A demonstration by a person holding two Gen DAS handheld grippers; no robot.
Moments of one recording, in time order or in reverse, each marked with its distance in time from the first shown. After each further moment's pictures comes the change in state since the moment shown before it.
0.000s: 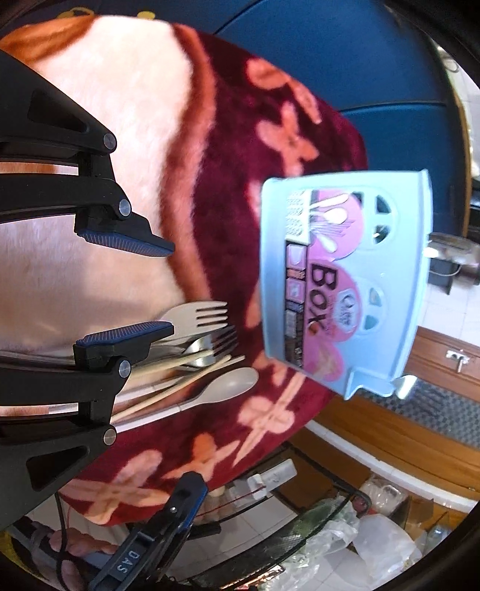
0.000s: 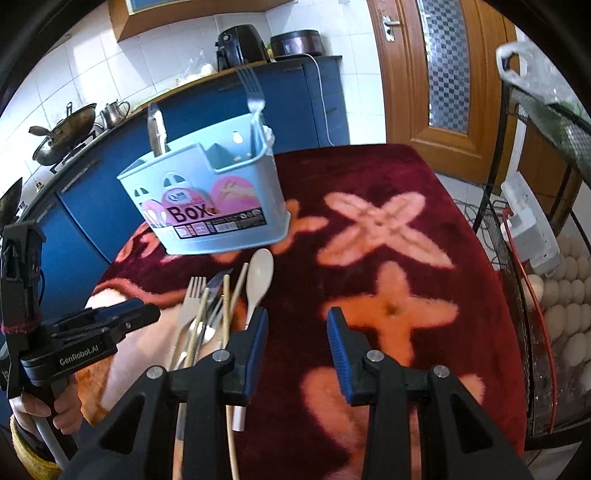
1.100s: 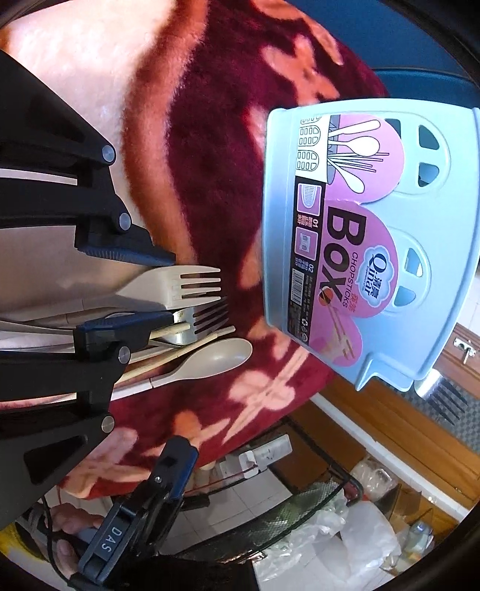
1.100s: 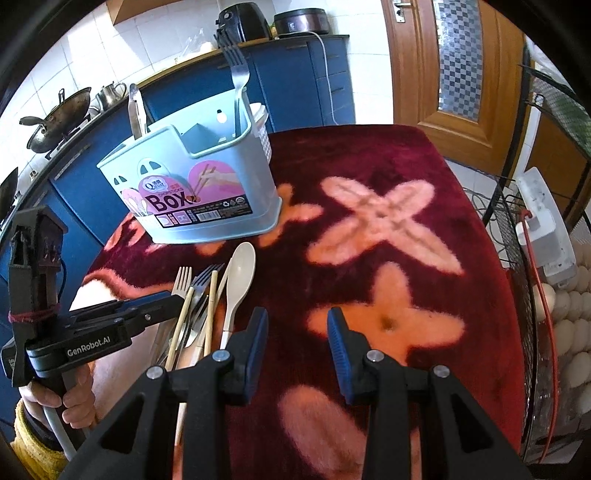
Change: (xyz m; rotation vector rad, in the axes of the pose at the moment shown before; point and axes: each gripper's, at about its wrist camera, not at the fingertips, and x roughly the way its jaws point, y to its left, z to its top) left arm 0.047 -0.012 0.016 -0.045 0.038 -0.162; right arm 0.028 -0.006 0.019 -0.042 0.097 0.017
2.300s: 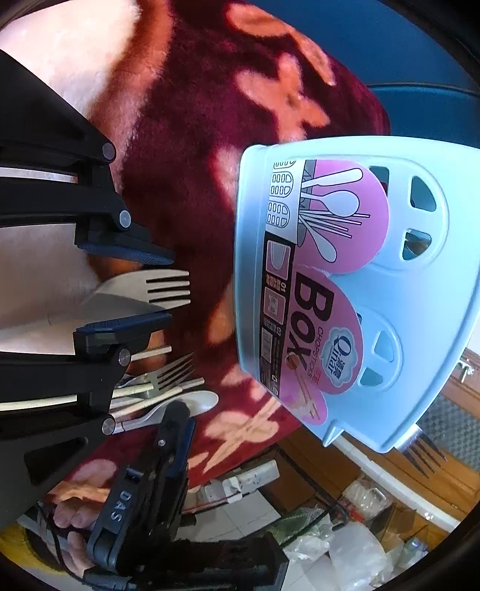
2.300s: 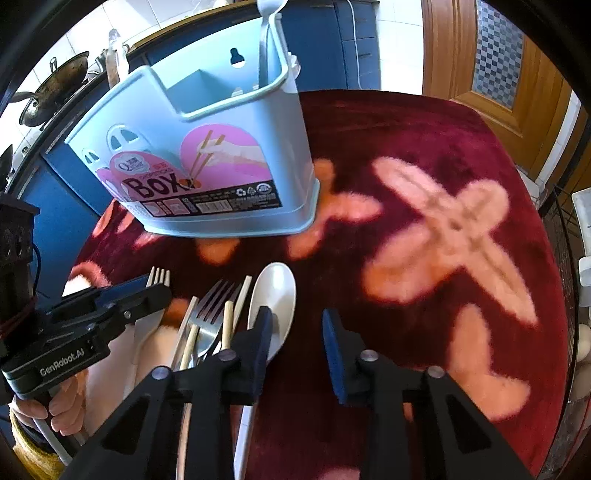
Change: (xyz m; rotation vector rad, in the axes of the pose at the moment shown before) left arm -0.002 0.039 0.020 -0.025 -0.004 0.049; right arm 0.068 0.024 0.030 -0.042 0.142 0.040
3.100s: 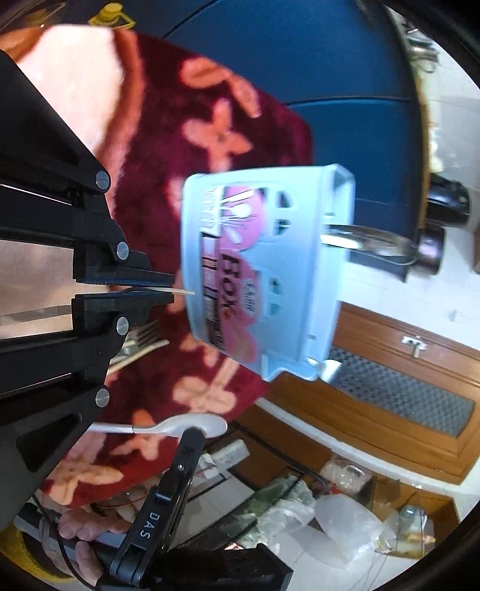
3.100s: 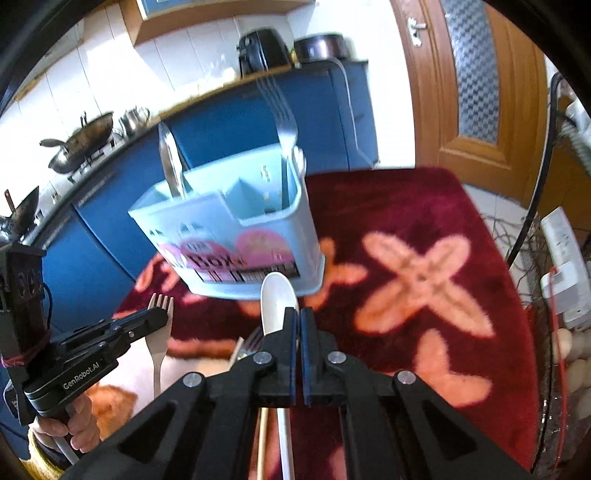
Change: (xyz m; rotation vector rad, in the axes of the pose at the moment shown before) left arm -0.081 -0.032 -0.003 0.095 -0.240 0.045; right arm -0.095 0.004 -0.010 0.034 -0.315 0.035
